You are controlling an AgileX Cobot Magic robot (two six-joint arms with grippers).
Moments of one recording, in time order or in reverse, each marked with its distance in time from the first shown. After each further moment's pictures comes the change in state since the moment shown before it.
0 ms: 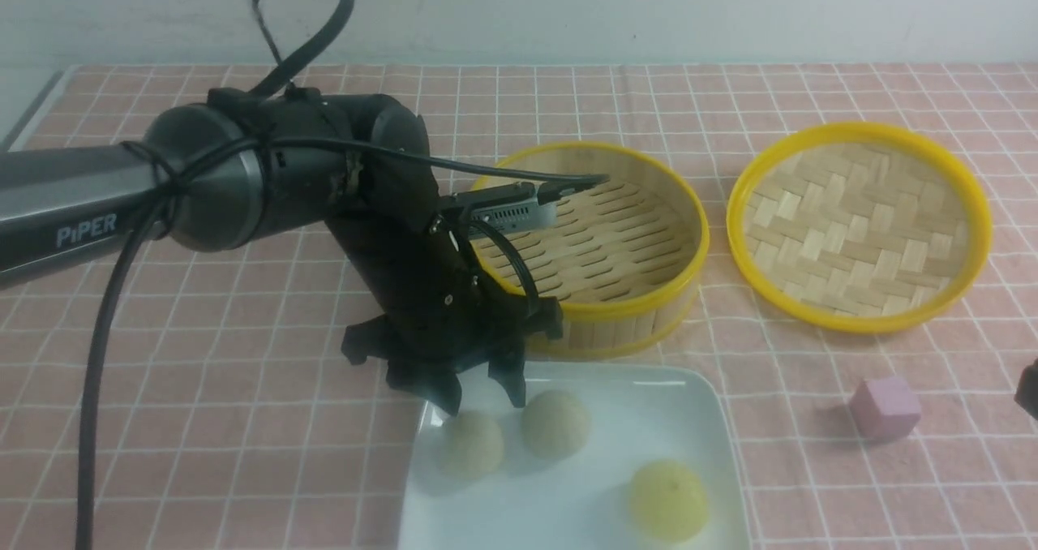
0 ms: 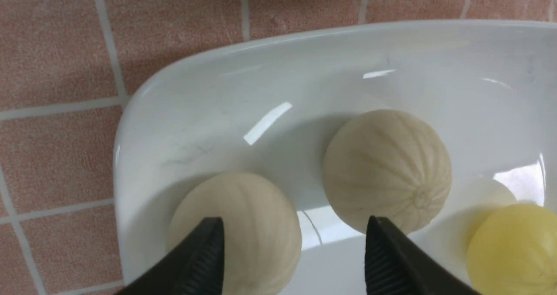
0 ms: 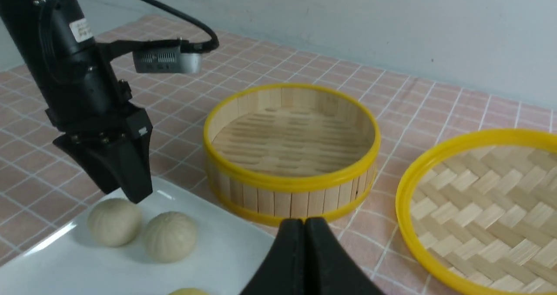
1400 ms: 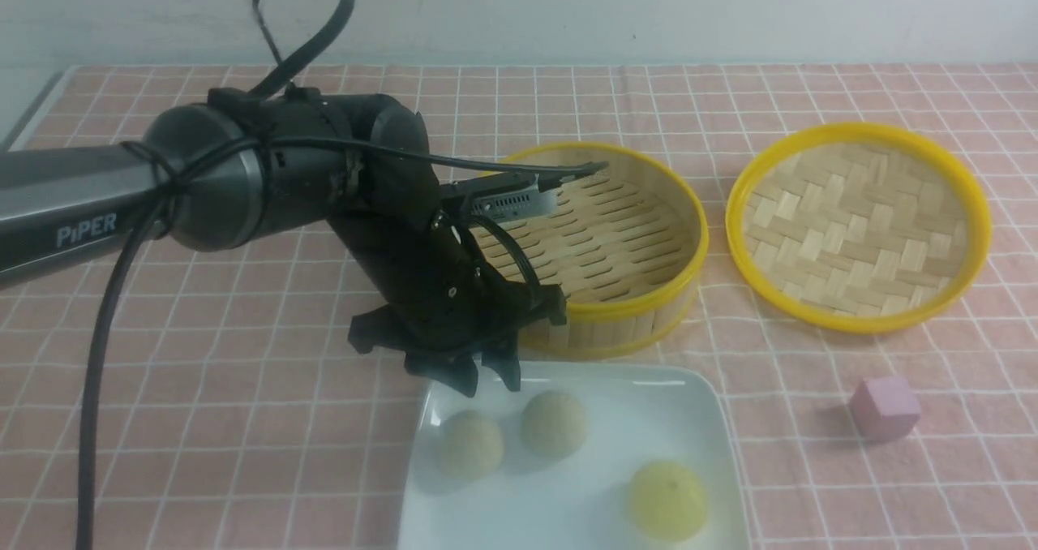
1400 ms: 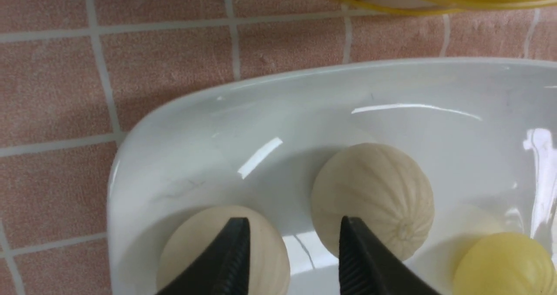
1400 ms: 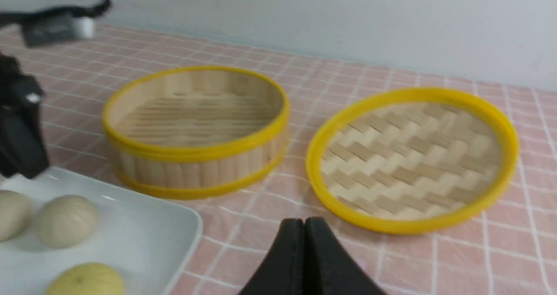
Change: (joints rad) right arm -0.233 -0.197 0.165 -0.005 0.046 0.000; left arm 0.000 0.000 -0.003 0.000 -0.060 0.000
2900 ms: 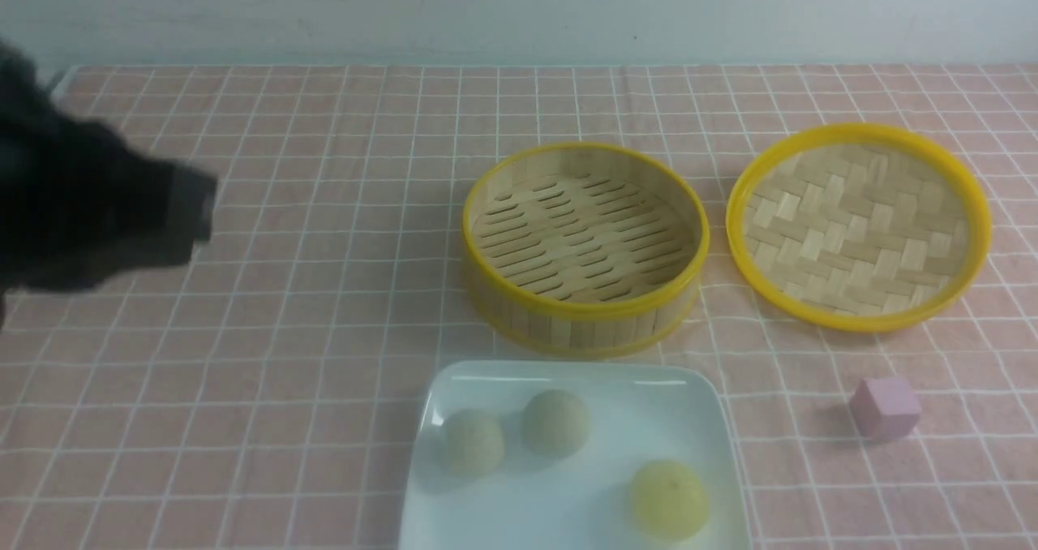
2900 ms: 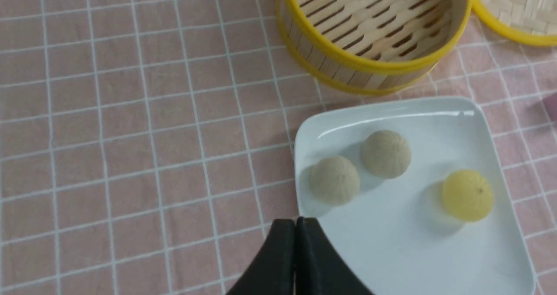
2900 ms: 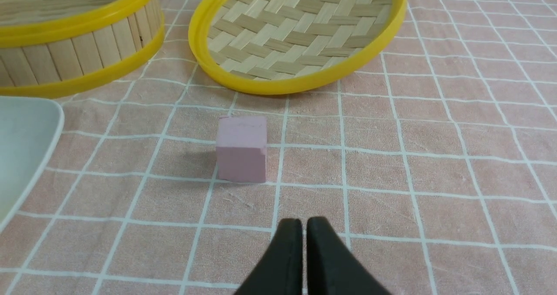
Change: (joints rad) right arm -0.223 -0.168 0.208 0.003 0.095 0.000; left arm -0.001 -0.921 0.199 0.368 0.180 -0.060
